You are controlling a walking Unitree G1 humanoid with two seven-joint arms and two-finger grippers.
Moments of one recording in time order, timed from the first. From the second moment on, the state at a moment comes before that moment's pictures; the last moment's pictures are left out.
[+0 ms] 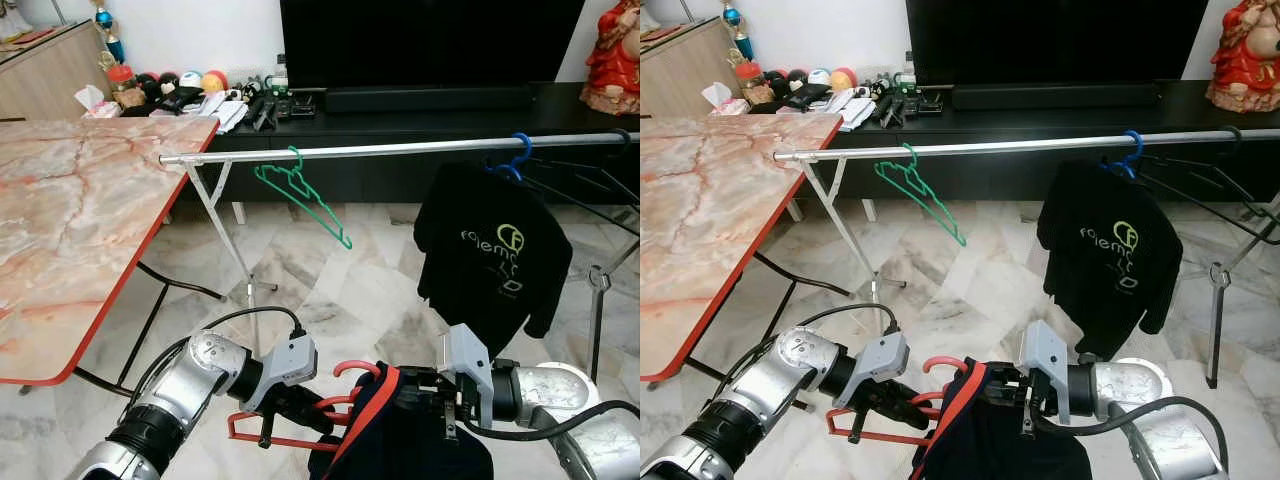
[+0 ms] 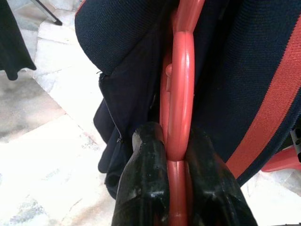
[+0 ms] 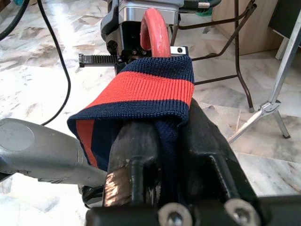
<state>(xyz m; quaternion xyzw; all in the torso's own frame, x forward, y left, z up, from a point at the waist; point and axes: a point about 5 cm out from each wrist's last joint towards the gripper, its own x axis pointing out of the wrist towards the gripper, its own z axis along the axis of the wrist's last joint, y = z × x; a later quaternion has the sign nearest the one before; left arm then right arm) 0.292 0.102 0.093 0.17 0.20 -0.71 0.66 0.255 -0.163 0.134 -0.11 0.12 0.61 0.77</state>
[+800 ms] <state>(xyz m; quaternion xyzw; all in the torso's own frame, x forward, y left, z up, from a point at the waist) 0.295 0.115 0.094 0.18 0.20 -0.69 0.67 0.260 -0.172 0.132 -0.10 0.12 0.58 0.80</state>
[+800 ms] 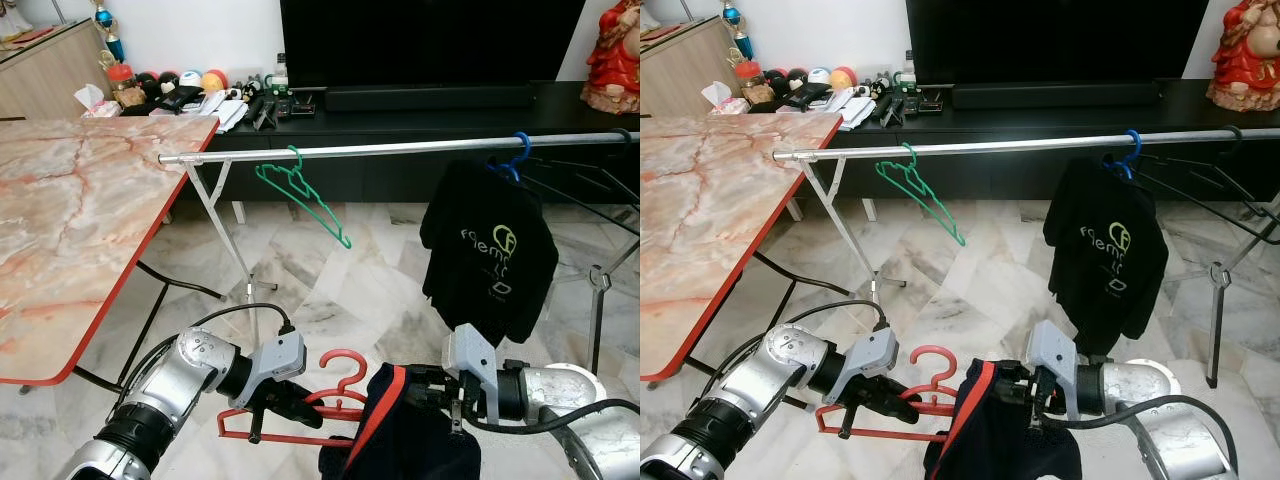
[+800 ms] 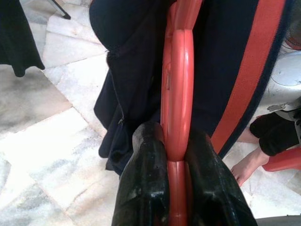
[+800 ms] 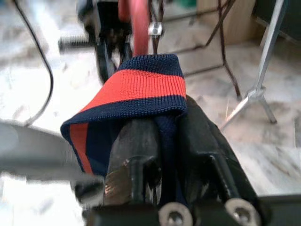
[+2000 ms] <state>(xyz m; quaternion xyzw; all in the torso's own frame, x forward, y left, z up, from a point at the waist) 0.247 0.231 0.054 0.07 0.26 -0.43 0.86 0.258 -0.232 0.123 -0.06 0.11 0.33 0.94</state>
